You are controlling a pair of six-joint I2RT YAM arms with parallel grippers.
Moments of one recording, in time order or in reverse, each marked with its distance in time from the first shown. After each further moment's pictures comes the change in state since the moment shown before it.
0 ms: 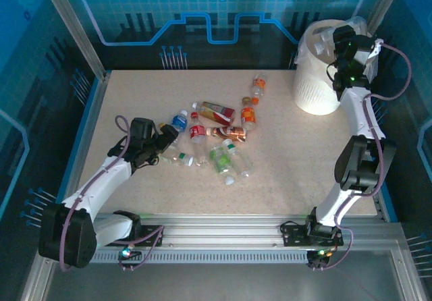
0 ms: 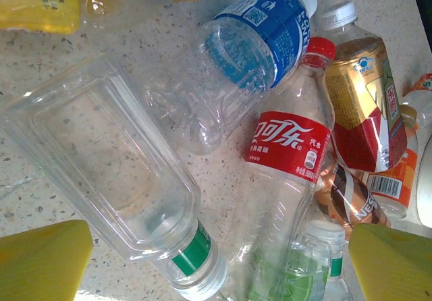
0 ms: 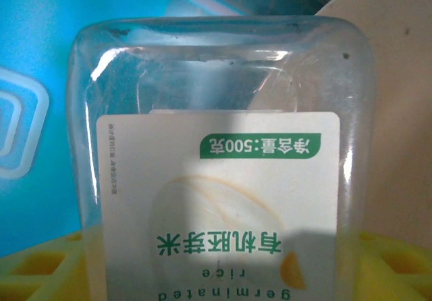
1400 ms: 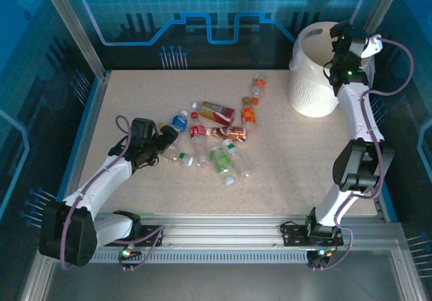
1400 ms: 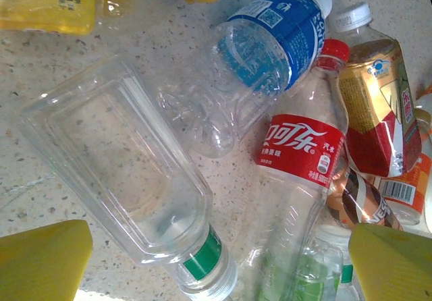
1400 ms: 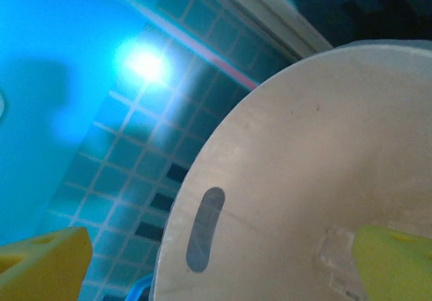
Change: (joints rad) left arm 0.000 0.006 0.000 -0.011 -0.025 0.001; right arm 0.062 -0.014 0.100 -0.213 0.202 -0.130
